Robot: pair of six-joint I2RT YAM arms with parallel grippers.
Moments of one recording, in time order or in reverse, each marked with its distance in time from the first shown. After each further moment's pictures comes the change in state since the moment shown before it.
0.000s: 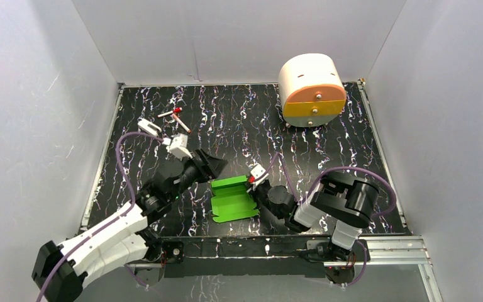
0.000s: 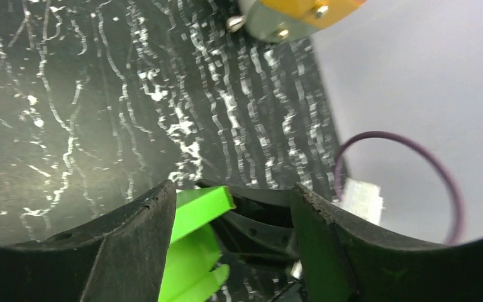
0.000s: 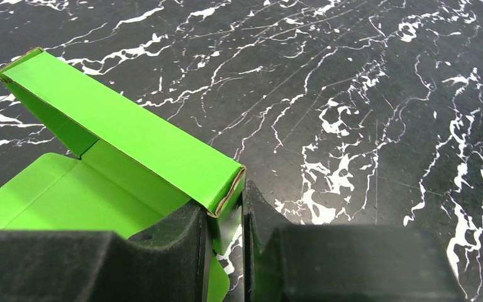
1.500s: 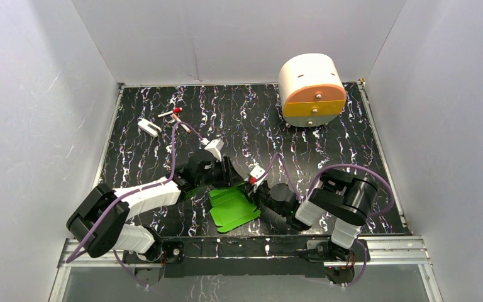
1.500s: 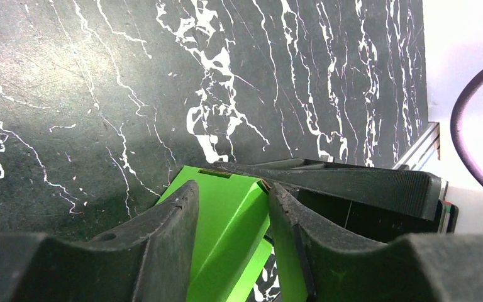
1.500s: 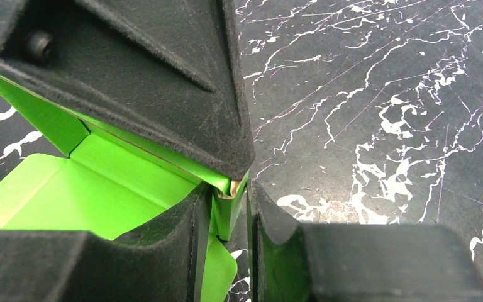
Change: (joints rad) left arm 0.021 0.573 0.123 0.068 0.308 0.139; right arm -0.060 0.015 -0.013 -0.003 -0.250 0.047
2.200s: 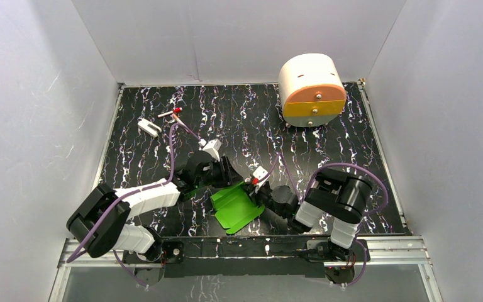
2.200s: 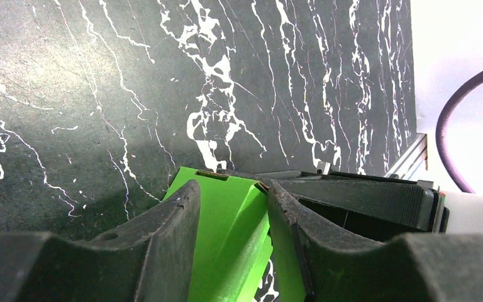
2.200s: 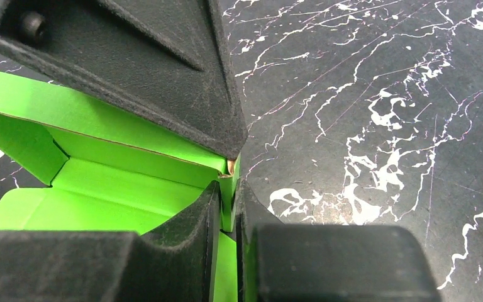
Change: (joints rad) left arm 0.002 0.000 -0.025 0.051 -0.003 -0.035; right arm 0.003 0.028 -0.028 0.076 0.038 0.012
